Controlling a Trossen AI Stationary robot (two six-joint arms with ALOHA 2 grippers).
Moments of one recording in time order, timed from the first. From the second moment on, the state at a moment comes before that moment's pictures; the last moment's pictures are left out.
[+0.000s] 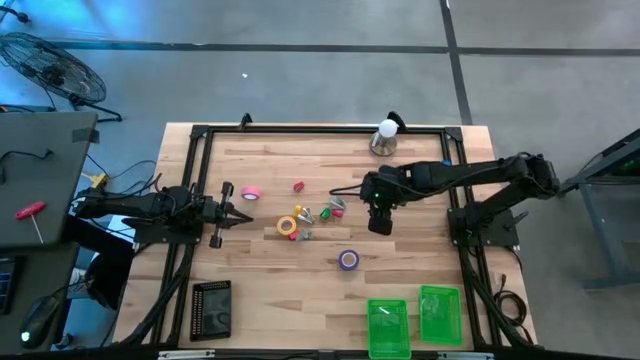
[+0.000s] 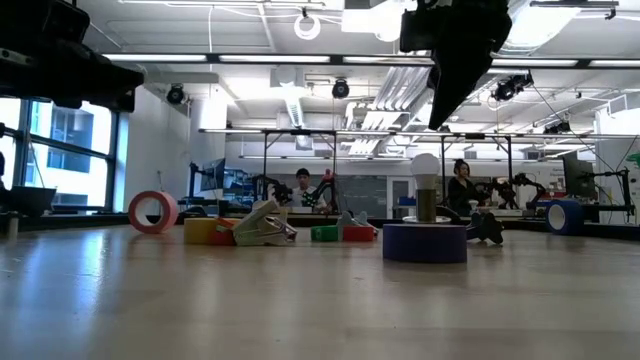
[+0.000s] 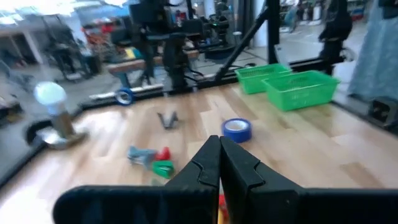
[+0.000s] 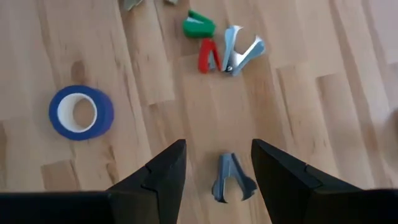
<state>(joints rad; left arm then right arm) -0.10 0.03 0.04 0.00 0.00 0.18 -0.02 1.44 1.16 -0.87 0.10 0.20</state>
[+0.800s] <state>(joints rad) -0.10 0.03 0.04 0.01 -0.15 0.26 -0.05 1.45 1.16 -0.92 0.18 0.05</state>
